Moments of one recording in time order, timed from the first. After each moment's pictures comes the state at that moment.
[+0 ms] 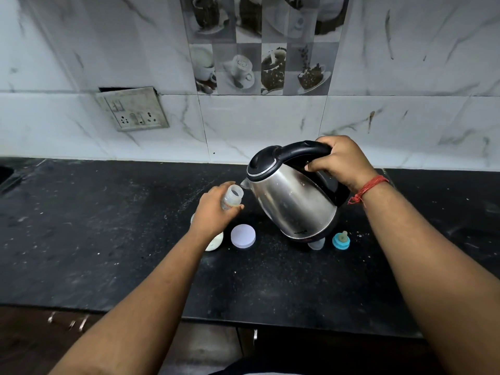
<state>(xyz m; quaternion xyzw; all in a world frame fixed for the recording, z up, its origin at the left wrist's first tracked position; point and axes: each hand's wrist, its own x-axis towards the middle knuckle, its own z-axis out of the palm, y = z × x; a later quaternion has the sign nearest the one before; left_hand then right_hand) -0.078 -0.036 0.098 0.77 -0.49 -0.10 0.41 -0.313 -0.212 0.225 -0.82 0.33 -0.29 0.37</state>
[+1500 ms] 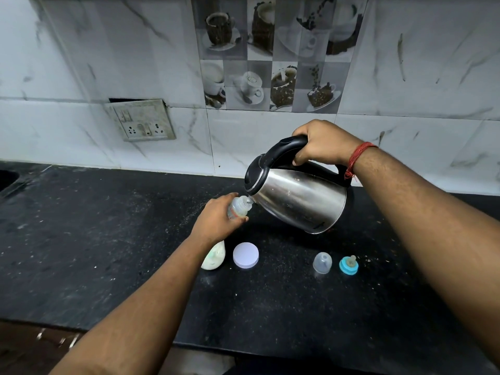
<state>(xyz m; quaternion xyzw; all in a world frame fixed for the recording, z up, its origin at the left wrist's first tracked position) -0.051 -0.062 0.102 0.79 -0.51 -0.09 0.32 -0.243 -0.234 0.294 -0.93 0.30 -0.11 0.18</state>
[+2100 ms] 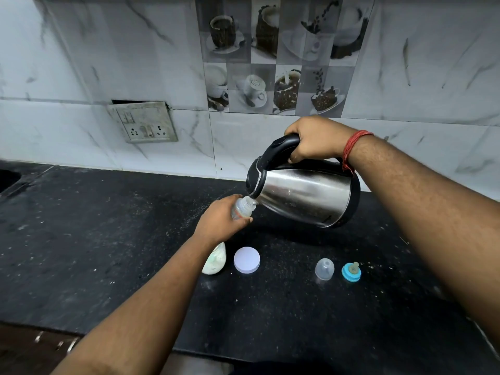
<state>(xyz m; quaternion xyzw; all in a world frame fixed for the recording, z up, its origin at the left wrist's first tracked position) -0.051 -0.070 0.109 0.79 -0.52 -0.09 0.33 -0.220 -0.233 0.315 -0.96 0.26 -0.04 0.09</state>
